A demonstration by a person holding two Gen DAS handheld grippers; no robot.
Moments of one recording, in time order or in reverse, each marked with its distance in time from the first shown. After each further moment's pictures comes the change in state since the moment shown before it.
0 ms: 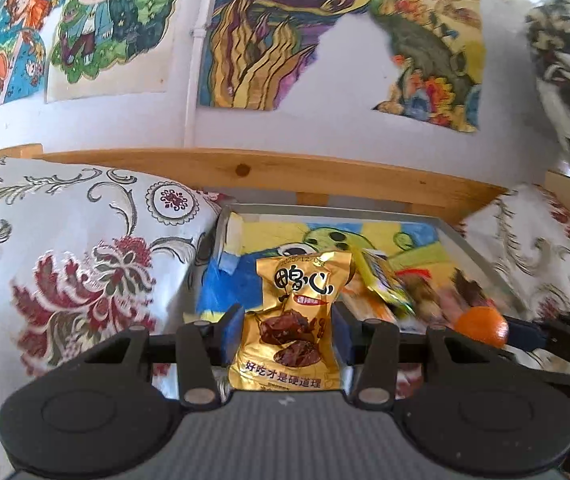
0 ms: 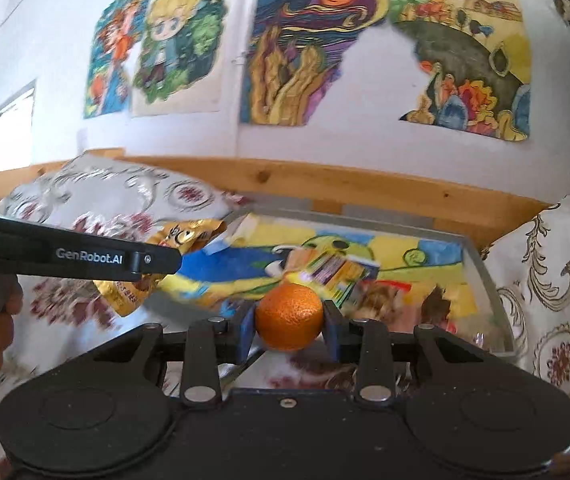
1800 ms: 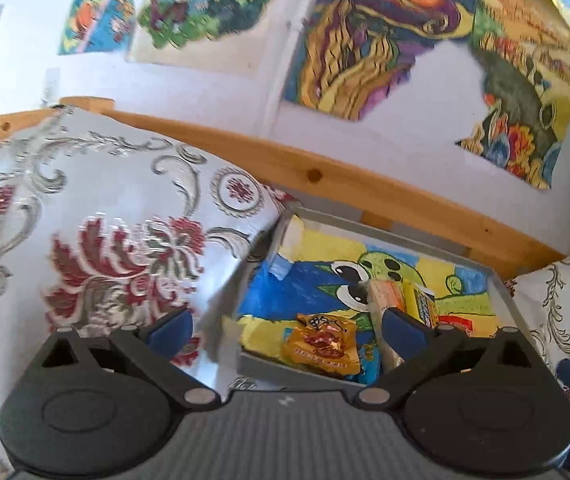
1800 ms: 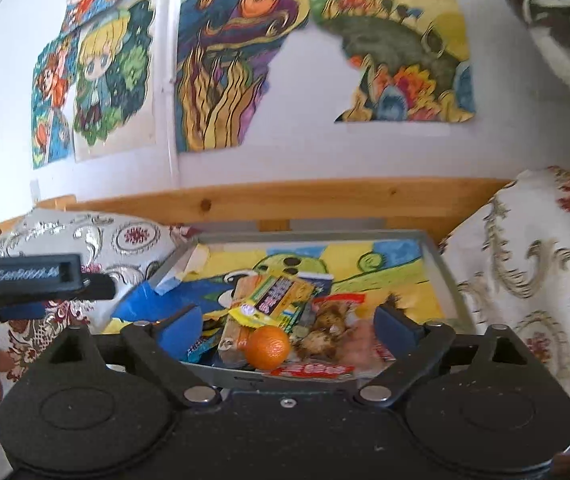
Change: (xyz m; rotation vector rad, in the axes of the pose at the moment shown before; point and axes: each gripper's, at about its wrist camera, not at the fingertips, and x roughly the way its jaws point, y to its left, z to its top) left arm -0.008 0.011 0.006 -0.245 -0.005 0.158; right arm -0.006 -0.031 0.017 0.158 -0.027 -0.096
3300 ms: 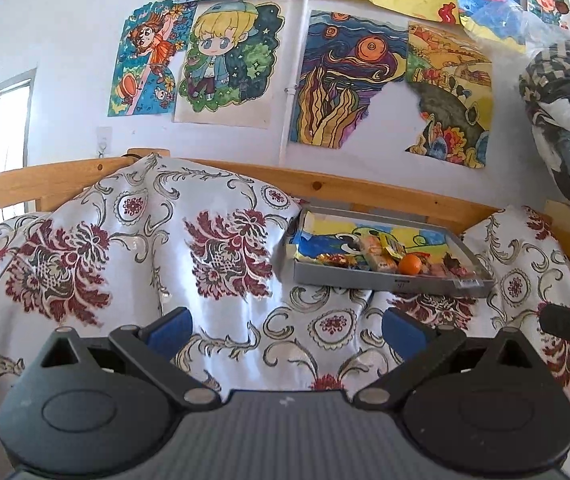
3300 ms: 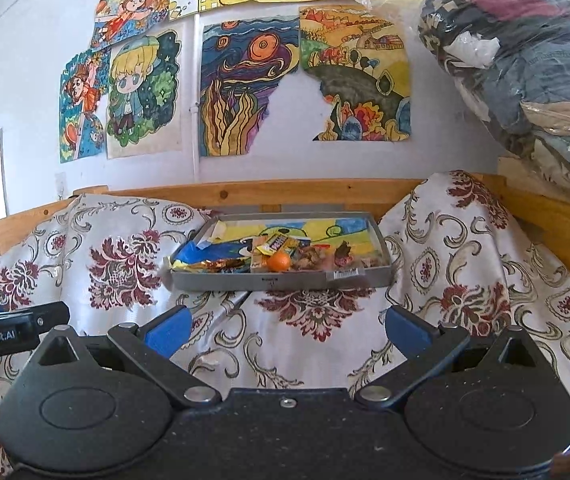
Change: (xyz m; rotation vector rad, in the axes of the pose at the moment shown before) left arm -0.224 0.041 -0.101 0.140 -0.115 0.008; right arm -0.231 0.046 -0.053 -0.012 0.003 -0.088
